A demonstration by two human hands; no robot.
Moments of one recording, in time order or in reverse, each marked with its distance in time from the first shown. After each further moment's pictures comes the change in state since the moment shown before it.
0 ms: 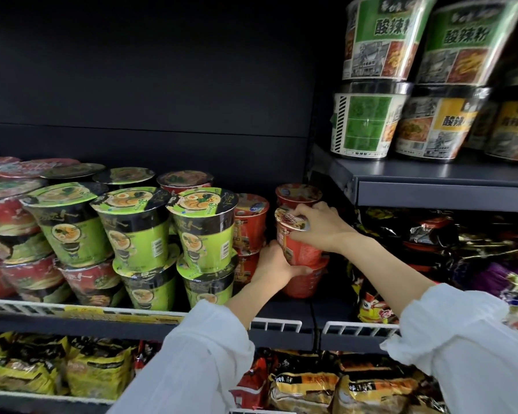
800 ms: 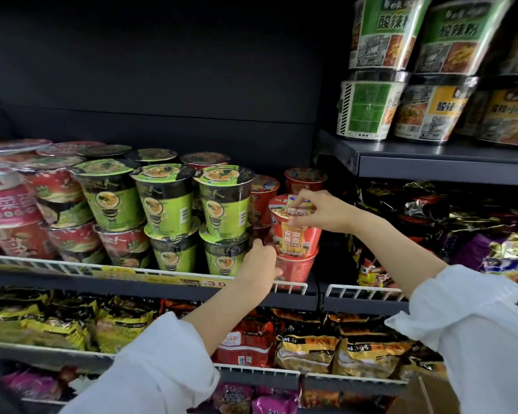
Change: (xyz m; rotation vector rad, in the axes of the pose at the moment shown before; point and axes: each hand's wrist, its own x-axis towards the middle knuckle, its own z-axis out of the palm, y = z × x) left_hand -0.091 -0.020 -0.039 0.508 -0.017 0.090; right_hand -0.048 -0.019 -0.006 0.174 -0.138 -0.115
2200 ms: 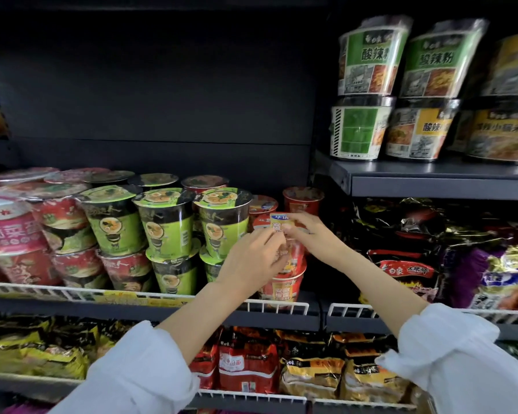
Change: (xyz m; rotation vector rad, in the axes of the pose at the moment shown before) left_hand -0.003 -0.008 -0.051 0.136 0.615 0.687; right_hand -0.005 -0.004 0.031 0.349 0.200 -0.024
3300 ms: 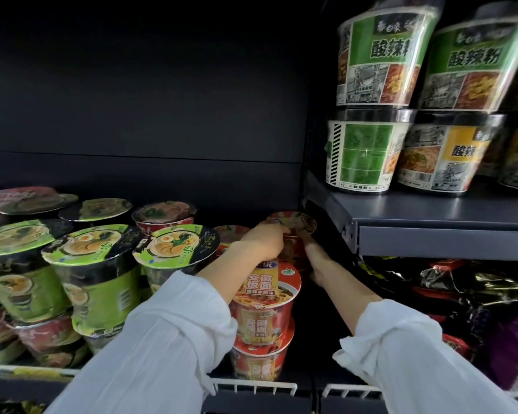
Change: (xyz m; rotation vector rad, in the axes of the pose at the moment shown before) left_hand 0.154 -0.068 0.111 -0.190 -0.721 -0.535; right_hand 0.133 0.065 -0.012 0.769 0.148 0.578
